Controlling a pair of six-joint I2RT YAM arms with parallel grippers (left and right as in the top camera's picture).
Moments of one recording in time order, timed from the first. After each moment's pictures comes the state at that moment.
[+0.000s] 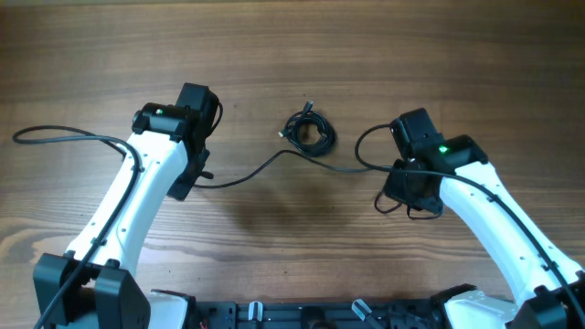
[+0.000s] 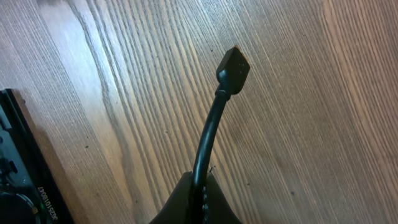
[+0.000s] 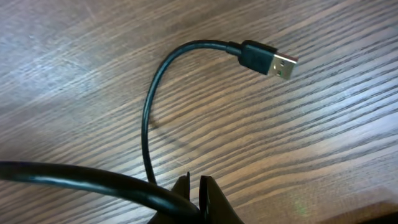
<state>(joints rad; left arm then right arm) -0.22 1.54 1.20 -1.30 -0.35 -1.36 0.32 1.40 0.96 -1.07 0.07 0.76</state>
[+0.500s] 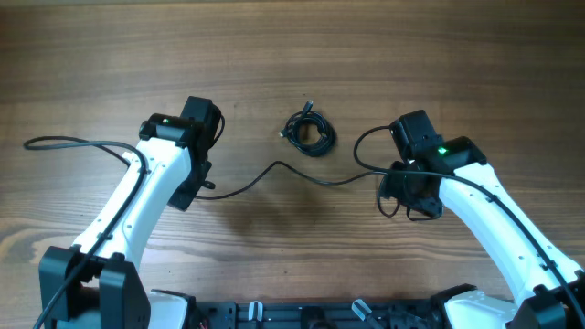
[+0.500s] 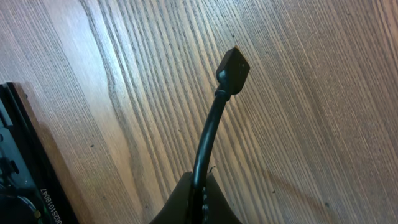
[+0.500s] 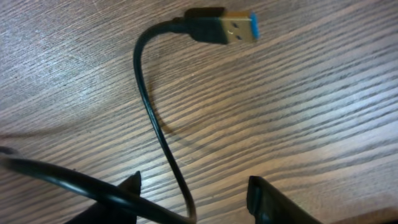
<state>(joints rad) -0.22 1.54 1.10 -1.25 -0.34 -1.36 0.32 1.40 0.95 -1.06 0.05 0.73</state>
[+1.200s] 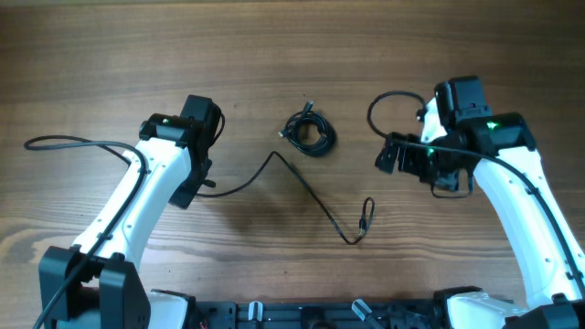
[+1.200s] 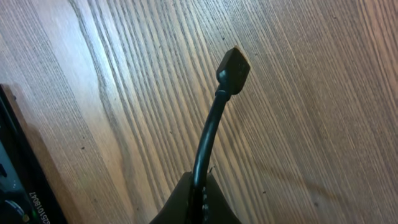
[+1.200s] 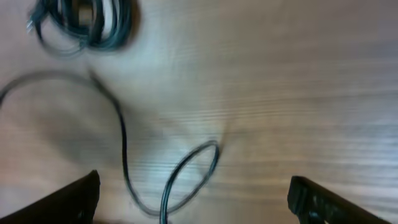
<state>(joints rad) -0.22 1.54 1.10 -1.22 -0.34 -1.36 0.13 1.40 1.17 -1.17 -0.29 0.35</state>
